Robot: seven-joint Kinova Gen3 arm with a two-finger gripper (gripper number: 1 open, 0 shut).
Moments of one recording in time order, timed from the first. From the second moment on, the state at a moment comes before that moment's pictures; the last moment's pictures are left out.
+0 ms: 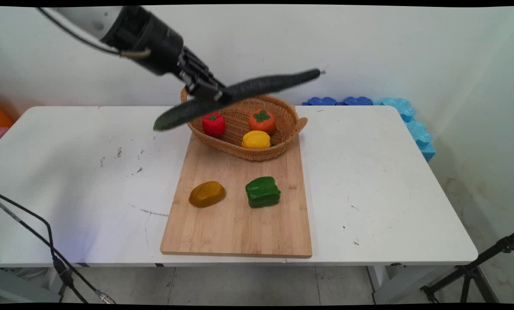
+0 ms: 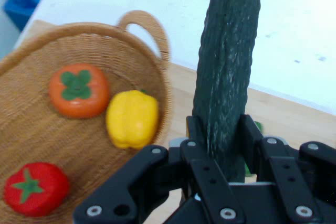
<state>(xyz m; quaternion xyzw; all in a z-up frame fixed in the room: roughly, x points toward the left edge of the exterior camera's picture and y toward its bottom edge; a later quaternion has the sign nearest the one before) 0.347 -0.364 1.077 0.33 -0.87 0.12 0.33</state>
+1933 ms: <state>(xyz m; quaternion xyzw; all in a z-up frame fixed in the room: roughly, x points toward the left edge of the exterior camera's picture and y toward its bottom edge) 0.355 -0.566 0.930 0.48 -0.84 0.14 0.21</state>
